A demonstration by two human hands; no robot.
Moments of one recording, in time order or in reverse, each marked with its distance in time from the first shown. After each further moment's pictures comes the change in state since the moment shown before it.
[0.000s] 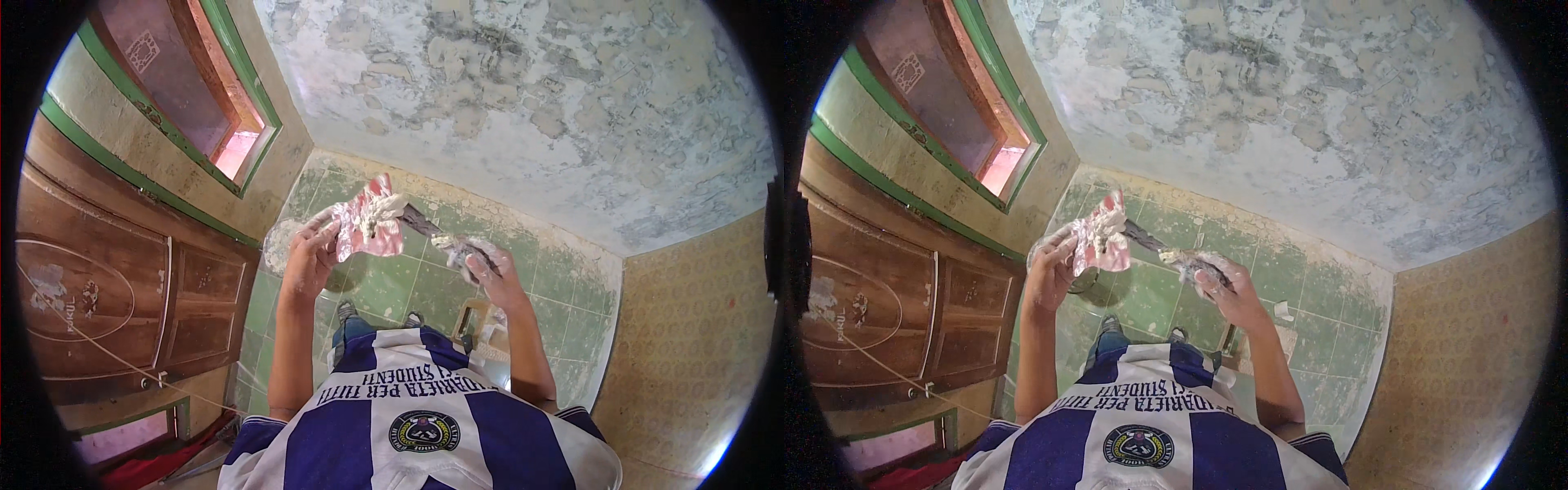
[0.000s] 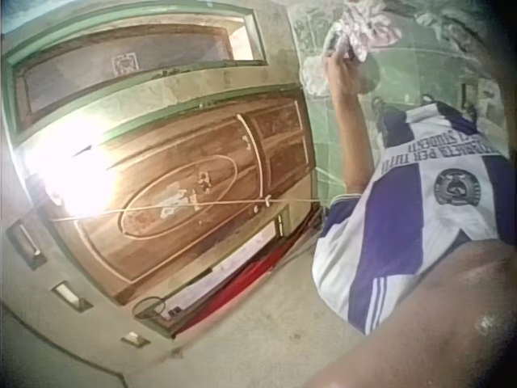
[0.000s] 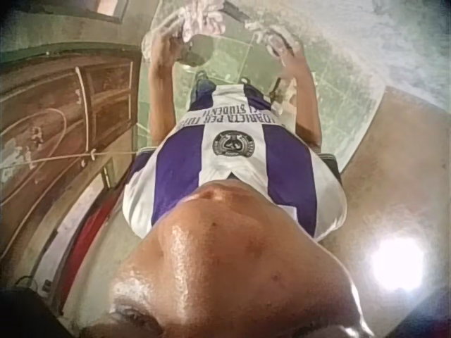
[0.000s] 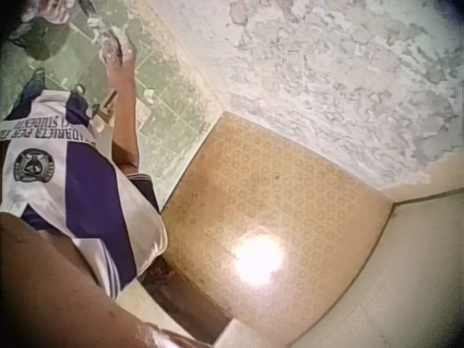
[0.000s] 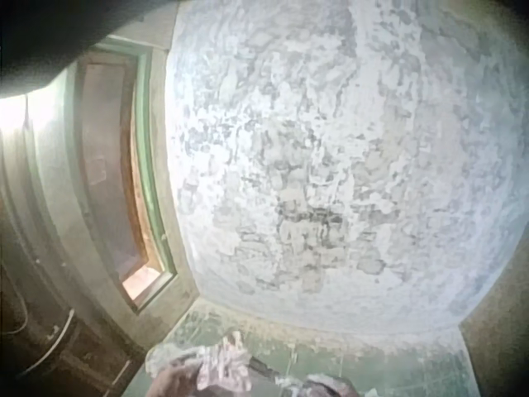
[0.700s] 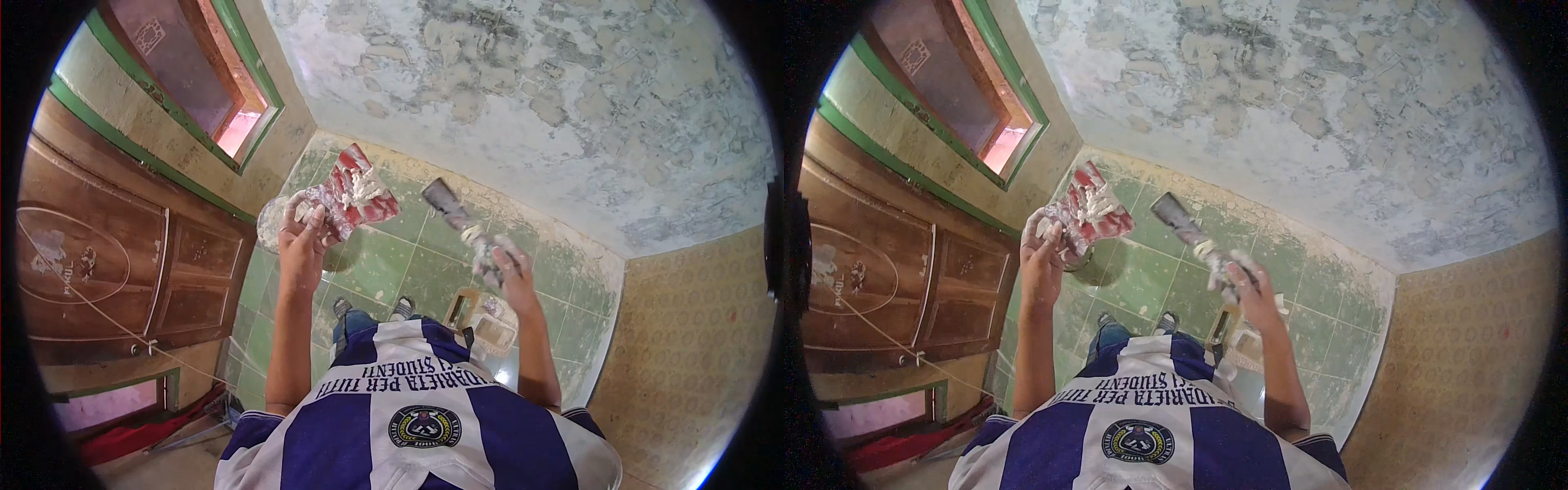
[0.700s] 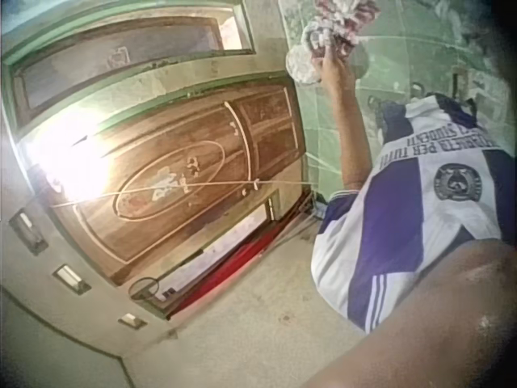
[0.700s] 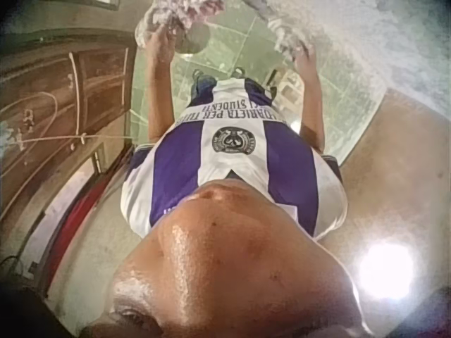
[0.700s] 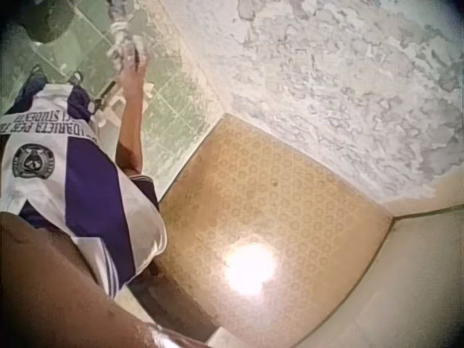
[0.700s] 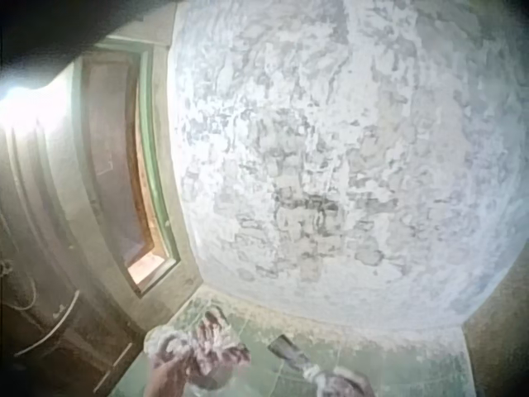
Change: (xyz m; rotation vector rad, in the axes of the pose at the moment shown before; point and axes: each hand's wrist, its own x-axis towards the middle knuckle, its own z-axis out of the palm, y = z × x) left_hand -0.046 -0.057 0.059 0.020 0.150 0.302; right_hand -0.078 0.025 -0.085 0.028 0.235 0.225
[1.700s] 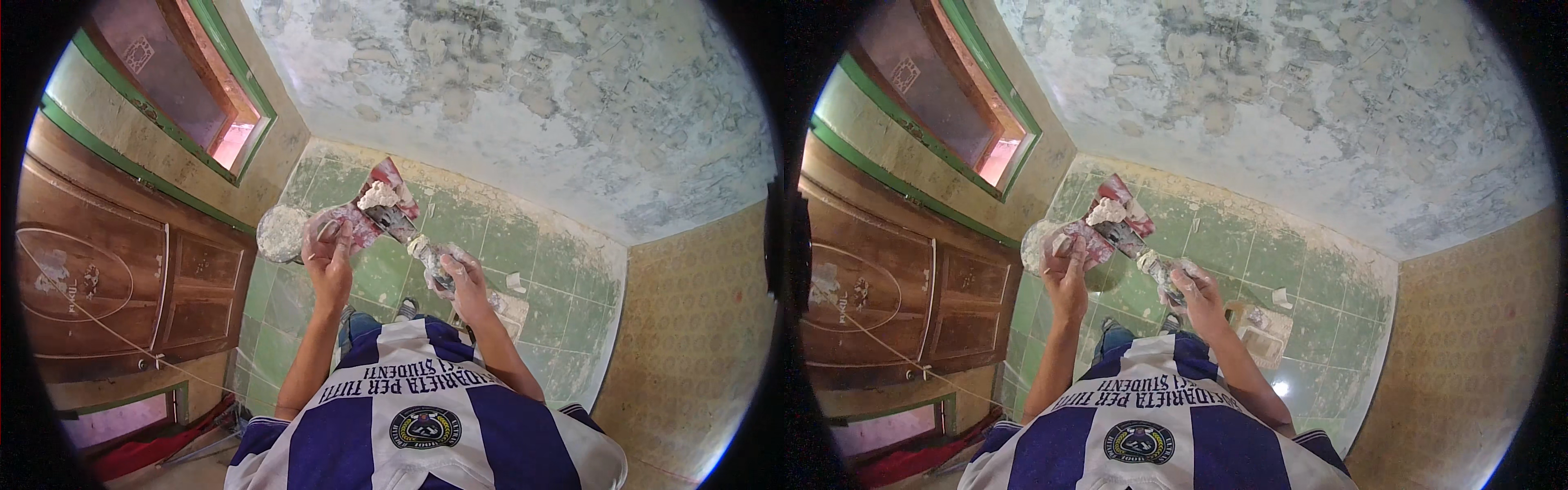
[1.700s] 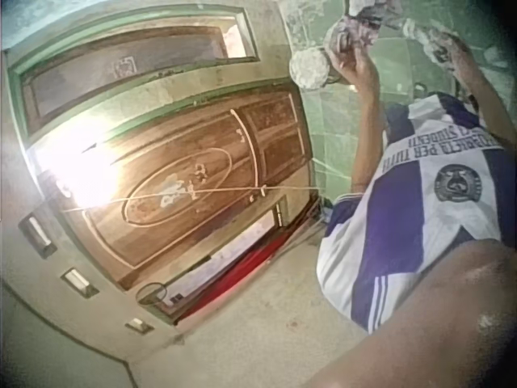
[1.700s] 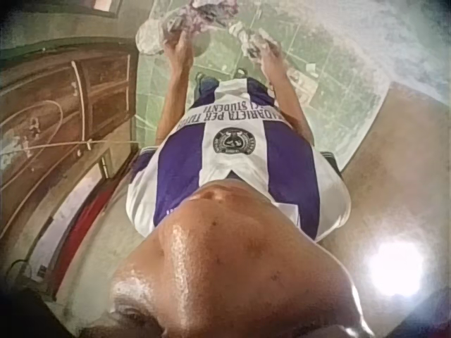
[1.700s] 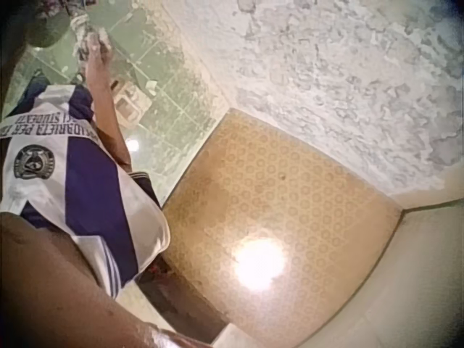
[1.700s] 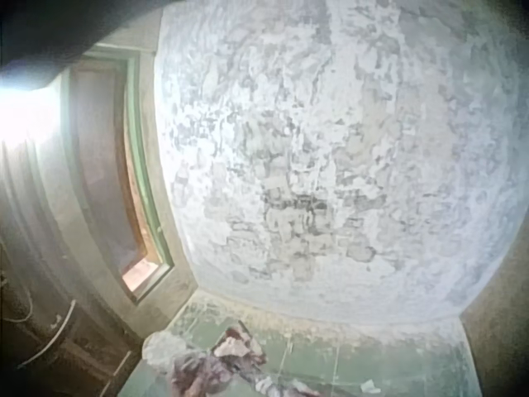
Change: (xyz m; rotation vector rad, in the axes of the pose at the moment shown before) left_hand -0.024 -0.049 0.025 0.202 0.001 0.279; right_hand -0.013 0.013 0.078 0.386 -0.016 0.114
